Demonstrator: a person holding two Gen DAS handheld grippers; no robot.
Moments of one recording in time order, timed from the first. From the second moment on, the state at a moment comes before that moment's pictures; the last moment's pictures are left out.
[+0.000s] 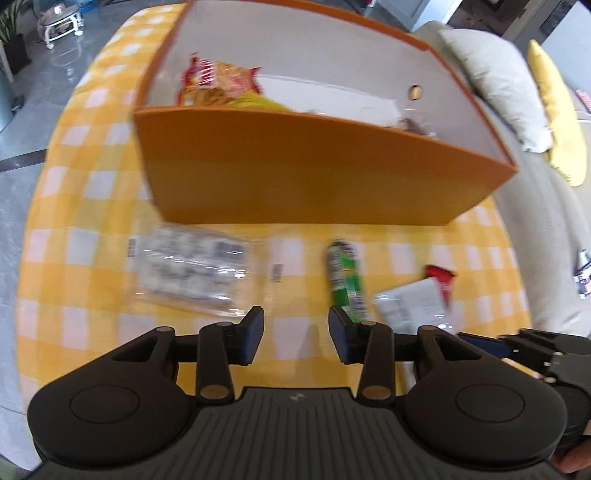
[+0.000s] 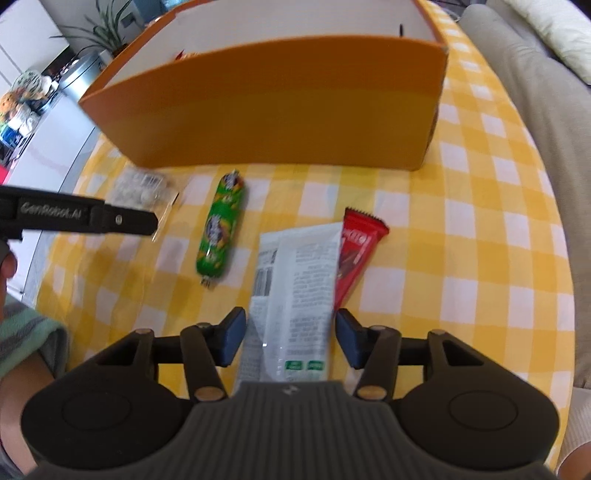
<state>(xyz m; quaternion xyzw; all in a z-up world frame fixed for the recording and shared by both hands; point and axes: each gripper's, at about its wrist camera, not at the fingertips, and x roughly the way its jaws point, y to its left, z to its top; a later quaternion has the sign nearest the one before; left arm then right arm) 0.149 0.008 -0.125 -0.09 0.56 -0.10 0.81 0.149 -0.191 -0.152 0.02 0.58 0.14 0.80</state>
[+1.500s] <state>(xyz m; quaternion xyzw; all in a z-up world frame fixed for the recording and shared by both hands) 0.153 -0.046 -0.158 0.03 0.57 -0.08 0.82 0.146 -0.172 -0.163 0.00 0.59 0.10 0.80</state>
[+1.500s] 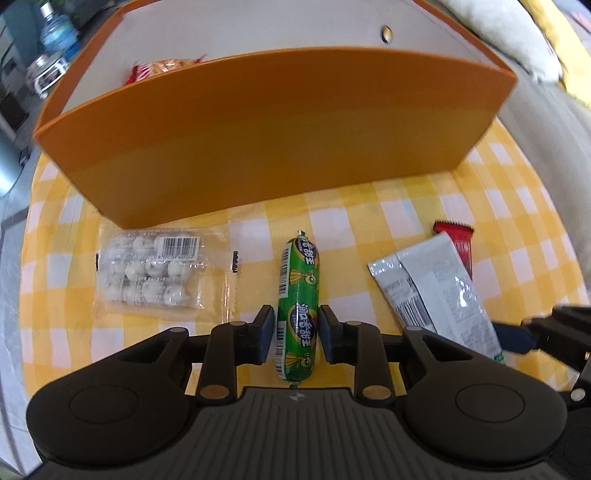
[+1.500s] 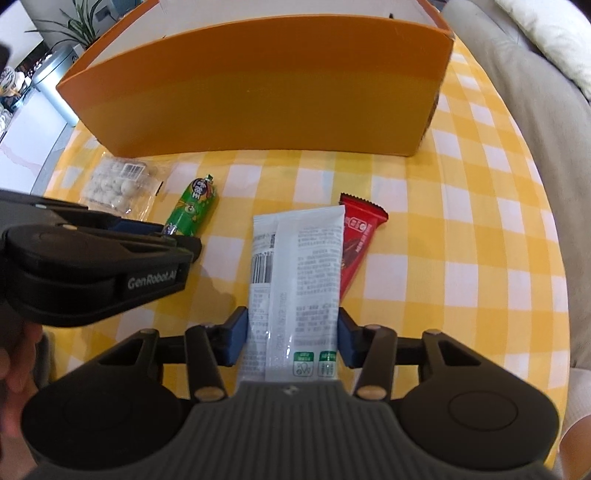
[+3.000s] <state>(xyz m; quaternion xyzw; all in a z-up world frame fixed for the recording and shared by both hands) 0.138 -0.016 -0.046 -0.03 0.48 -0.11 0.87 0.132 -0.185 -0.076 0.03 0.52 0.10 0.85</state>
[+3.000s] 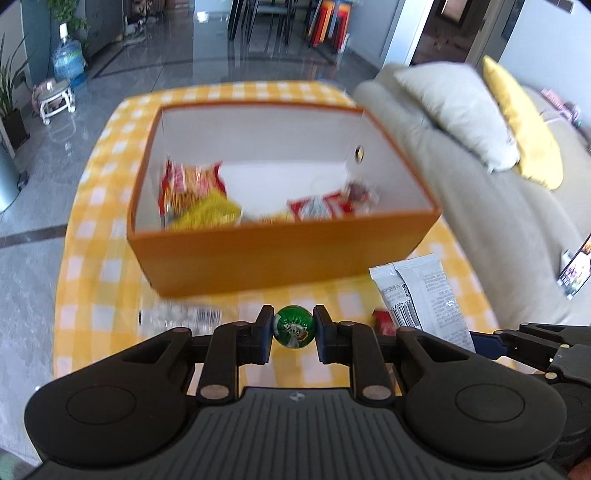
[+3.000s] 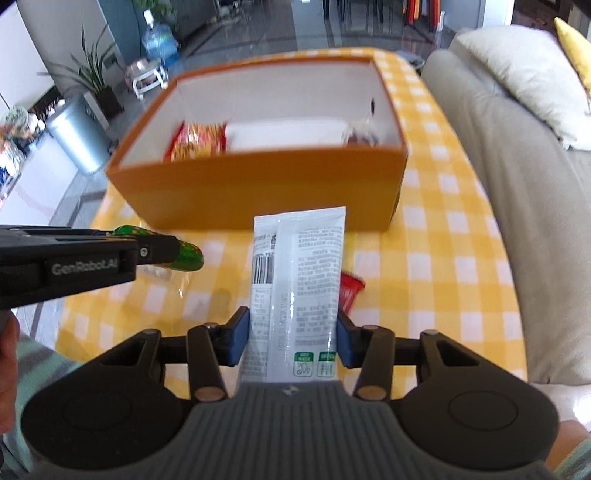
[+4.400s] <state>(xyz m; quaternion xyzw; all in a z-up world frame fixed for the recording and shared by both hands) 0.312 -0.011 -0.087 0.01 0.52 -0.12 0.84 0.343 -0.144 -0.103 -0.04 0.53 0.12 0.84</state>
